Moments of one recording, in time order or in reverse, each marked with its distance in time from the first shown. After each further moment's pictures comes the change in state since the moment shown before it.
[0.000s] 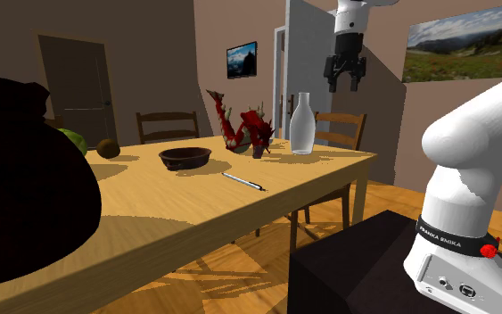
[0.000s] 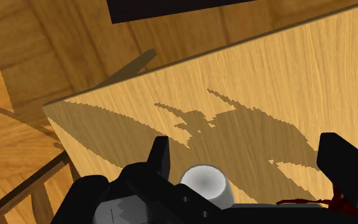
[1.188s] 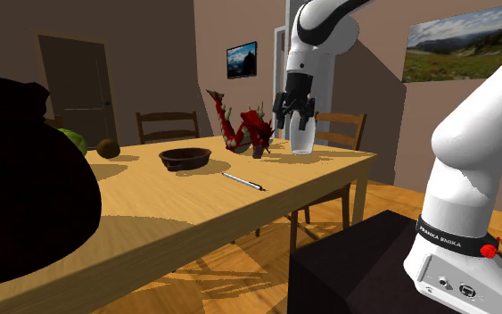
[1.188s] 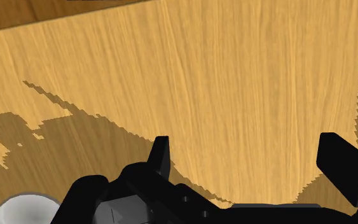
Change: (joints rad) arm 0.177 0.233 0.133 -0.139 0.247 0.382 0.077
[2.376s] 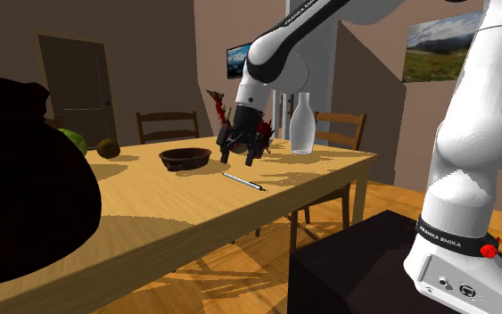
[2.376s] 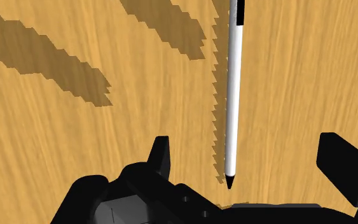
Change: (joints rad) arm 0.168 0.403 0.146 0.102 0.205 0.365 0.008
